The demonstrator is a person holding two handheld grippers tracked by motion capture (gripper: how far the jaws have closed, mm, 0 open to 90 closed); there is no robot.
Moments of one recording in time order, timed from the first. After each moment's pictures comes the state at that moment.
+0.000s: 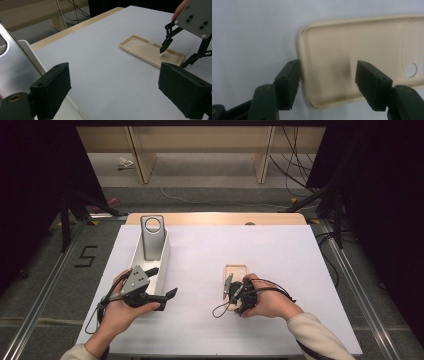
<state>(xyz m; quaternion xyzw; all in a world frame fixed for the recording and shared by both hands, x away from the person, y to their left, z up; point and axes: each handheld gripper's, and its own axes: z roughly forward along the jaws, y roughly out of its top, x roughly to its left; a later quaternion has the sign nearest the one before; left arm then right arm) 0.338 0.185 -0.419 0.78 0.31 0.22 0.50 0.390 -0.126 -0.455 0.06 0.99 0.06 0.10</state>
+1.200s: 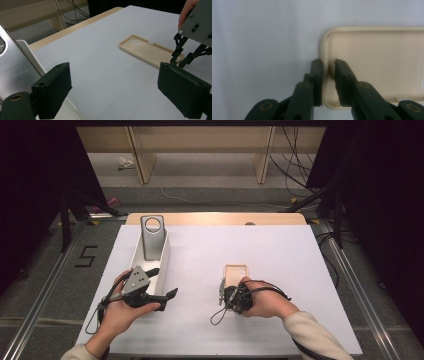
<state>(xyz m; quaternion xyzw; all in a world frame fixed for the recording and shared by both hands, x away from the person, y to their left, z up) 0.338 0.185 -0.420 0.78 0.31 0.22 0.50 0.382 -0.112 -0.454 0.01 1.00 0.03 0.07</state>
